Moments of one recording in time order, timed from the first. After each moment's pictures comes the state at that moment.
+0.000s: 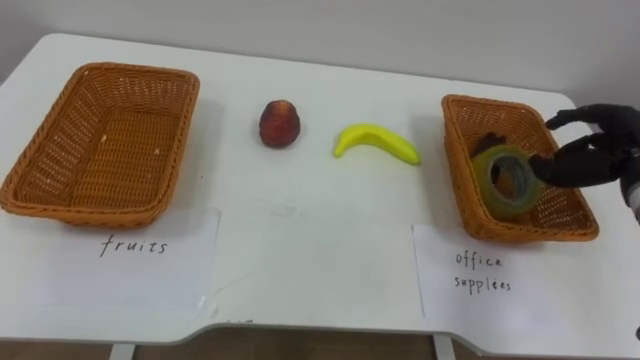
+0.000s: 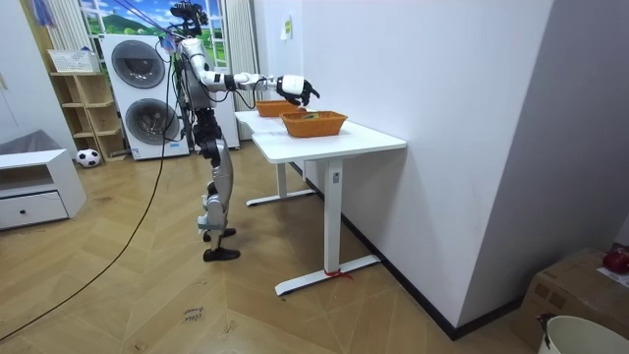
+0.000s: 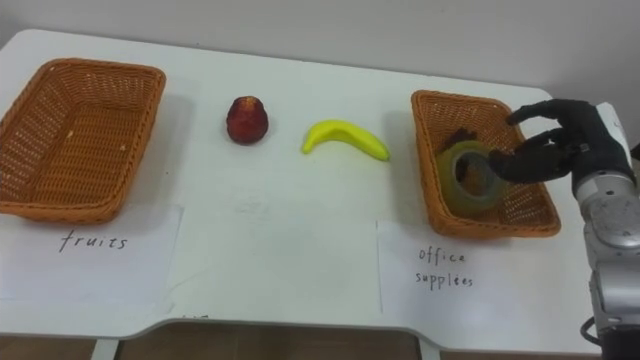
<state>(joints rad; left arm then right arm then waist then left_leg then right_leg) 0.27 0.21 0.21 0.99 0.17 0.07 0.23 -0.20 -0.58 -0.19 0.35 -0.05 0.14 0.06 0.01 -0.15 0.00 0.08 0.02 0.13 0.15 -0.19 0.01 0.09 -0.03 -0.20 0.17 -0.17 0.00</state>
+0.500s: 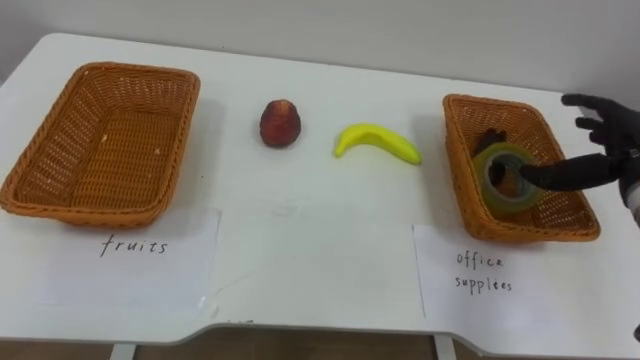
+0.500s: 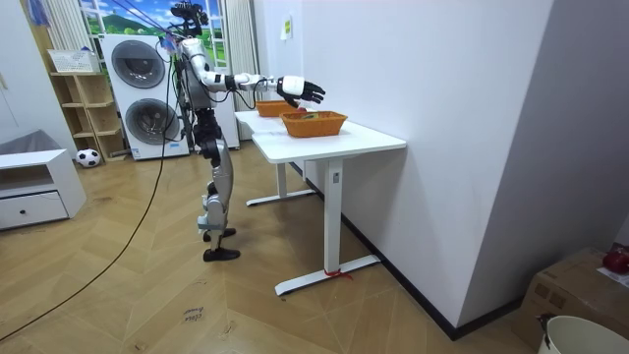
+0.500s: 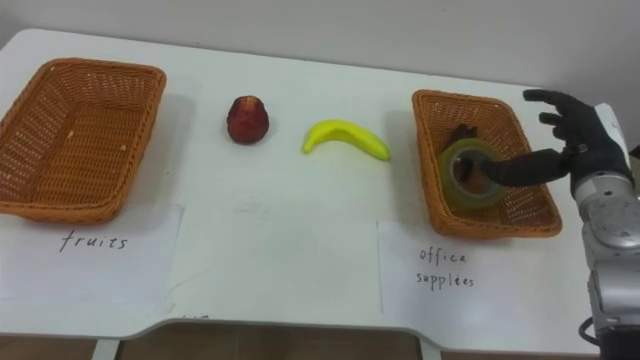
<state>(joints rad) 0.27 0.21 0.21 0.98 0.16 0.07 0.23 -0.20 -0.57 -0.19 0.35 -0.05 0.14 0.06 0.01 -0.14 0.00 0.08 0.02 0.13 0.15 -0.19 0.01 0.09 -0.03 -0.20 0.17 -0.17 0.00</state>
